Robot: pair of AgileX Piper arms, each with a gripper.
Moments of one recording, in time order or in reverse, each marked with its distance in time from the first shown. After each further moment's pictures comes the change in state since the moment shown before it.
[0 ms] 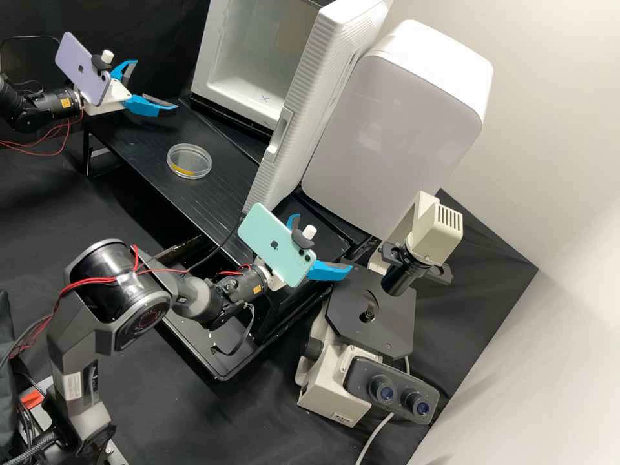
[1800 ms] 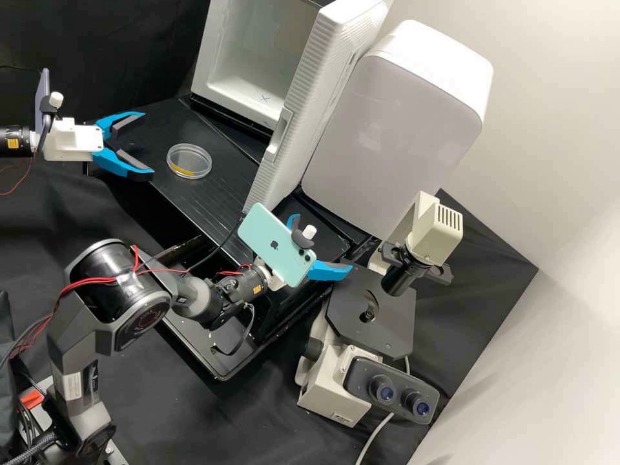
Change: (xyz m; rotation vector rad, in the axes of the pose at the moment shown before) left arm -0.120 -0.019 0.074 -0.039 -0.492 -0.039; right arm 0.000 0.000 0.000 0.000 0.000 0.000
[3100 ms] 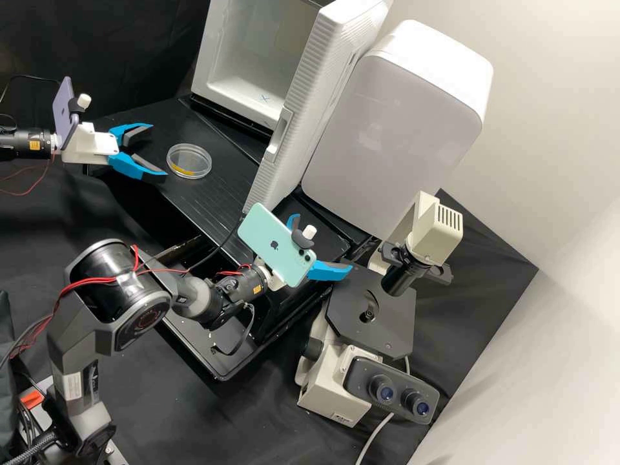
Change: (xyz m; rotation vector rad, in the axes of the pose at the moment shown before) left arm 0.027 -0.015 -0.025 -0.108 0.095 -0.087; right arm 0.000 0.000 0.000 0.000 0.000 0.000
